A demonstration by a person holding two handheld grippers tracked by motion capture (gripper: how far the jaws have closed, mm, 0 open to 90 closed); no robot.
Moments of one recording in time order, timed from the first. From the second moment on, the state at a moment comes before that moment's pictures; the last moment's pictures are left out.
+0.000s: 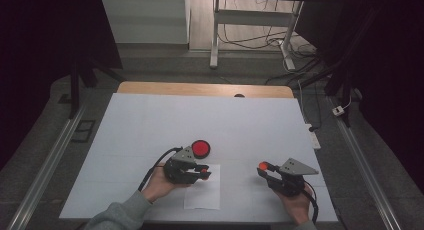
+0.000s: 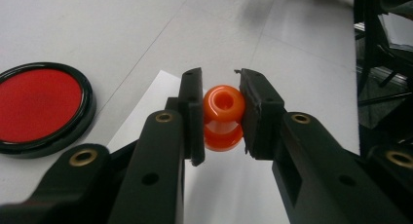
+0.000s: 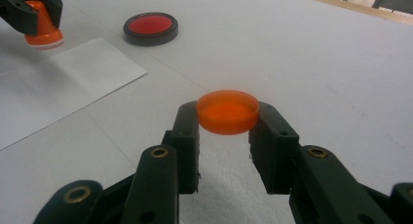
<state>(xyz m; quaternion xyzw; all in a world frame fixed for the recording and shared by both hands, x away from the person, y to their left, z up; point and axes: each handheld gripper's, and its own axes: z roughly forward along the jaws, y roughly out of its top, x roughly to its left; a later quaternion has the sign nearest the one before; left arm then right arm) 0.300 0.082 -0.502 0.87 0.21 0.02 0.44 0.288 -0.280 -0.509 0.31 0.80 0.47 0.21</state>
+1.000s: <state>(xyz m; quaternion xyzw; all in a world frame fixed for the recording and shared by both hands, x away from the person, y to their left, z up) 0.304 0.077 -0.523 0.88 0.22 0.05 0.42 0.288 -0.280 -0.509 0.31 0.80 0.47 0.21</state>
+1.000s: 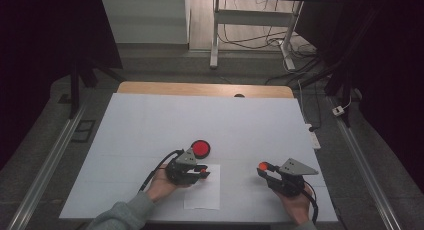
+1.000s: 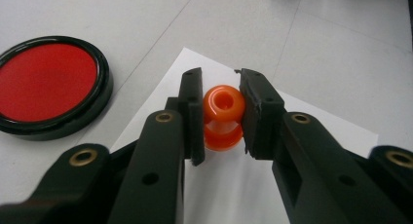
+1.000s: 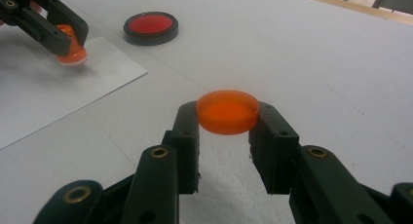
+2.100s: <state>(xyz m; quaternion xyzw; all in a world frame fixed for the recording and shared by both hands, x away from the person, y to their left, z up) 0.291 0.075 -0.537 0.88 0.21 0.09 0.41 0.288 -0.280 -0.509 0.31 0.80 0.47 0.21</state>
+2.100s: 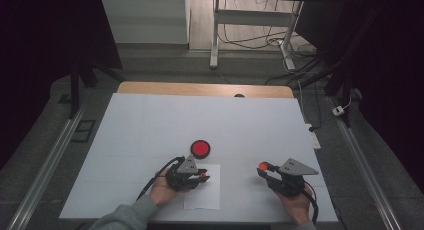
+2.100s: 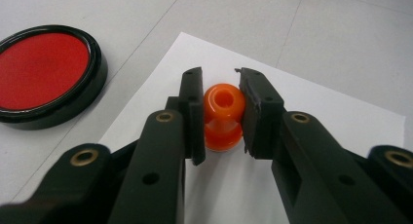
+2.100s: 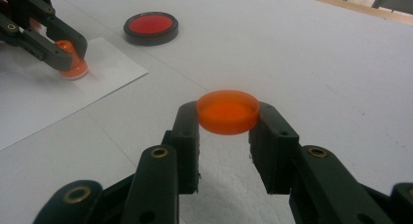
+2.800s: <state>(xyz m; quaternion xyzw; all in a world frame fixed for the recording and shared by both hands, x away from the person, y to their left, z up) 0.291 0.076 -0.539 0.88 0.22 0.09 0.42 0.286 -0.279 -0.508 0.31 0.80 0.47 0.21</state>
